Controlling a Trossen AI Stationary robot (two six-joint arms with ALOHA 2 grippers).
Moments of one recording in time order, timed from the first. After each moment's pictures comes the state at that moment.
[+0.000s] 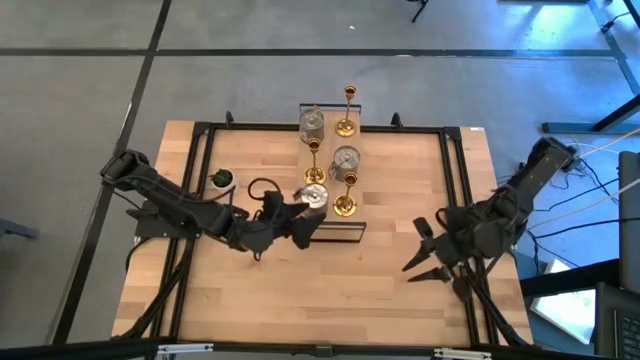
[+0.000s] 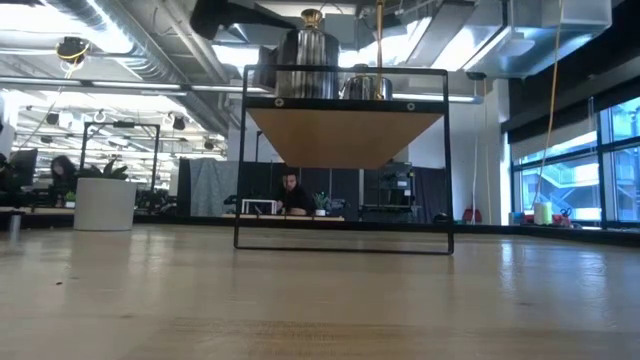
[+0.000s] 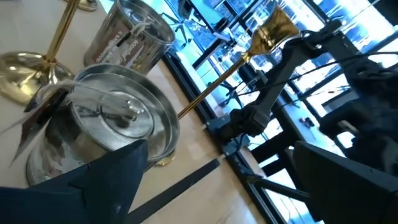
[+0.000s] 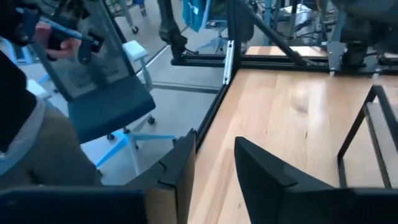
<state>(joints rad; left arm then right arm) -0.41 1.43 1.05 0.03 -0.91 -1.11 0.81 0.96 0.91 -0.29 0.30 0.31</state>
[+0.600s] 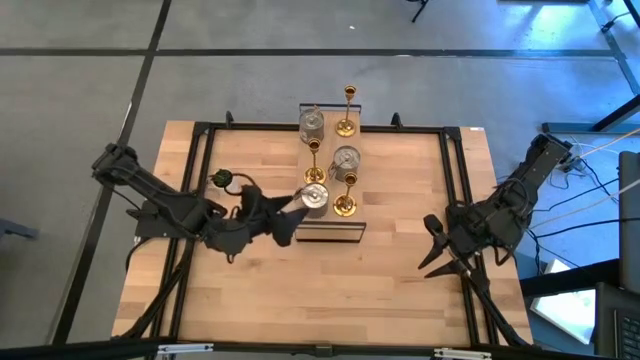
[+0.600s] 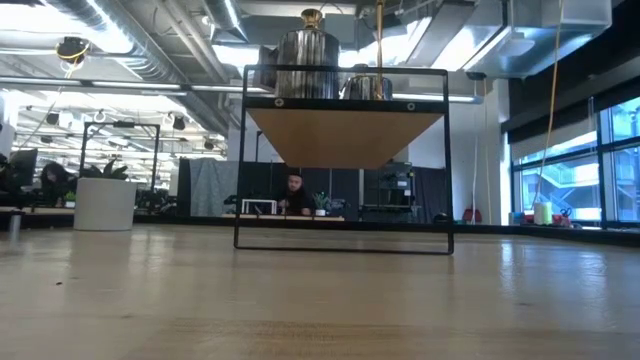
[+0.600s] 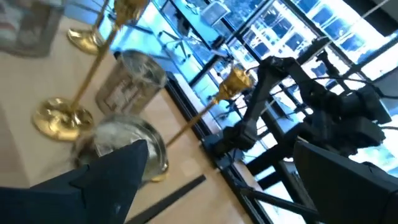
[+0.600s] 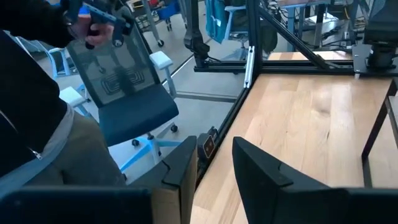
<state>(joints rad) -0.50 1.32 1.15 -0.20 -1.05 -1.11 0.85 0.76 0.75 -0.24 0.25 0.32</state>
